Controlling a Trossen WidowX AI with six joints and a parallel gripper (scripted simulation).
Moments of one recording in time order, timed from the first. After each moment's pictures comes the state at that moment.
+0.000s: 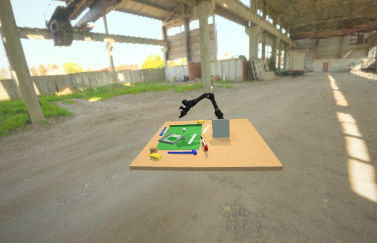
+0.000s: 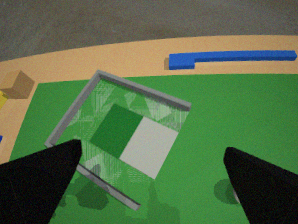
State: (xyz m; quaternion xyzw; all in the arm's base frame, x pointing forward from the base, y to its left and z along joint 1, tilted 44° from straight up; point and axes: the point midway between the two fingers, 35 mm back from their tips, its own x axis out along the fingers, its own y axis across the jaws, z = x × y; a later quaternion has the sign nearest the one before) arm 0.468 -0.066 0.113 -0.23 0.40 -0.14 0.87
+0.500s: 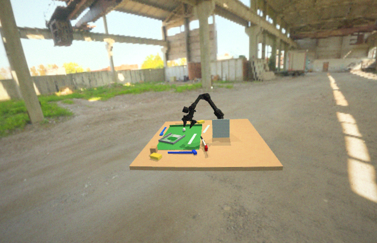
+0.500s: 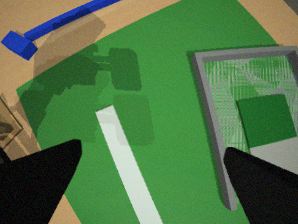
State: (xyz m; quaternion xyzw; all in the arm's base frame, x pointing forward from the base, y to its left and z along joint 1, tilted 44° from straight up) arm 0.386 0.043 -0.062 -0.47 0.58 0.16 0.65
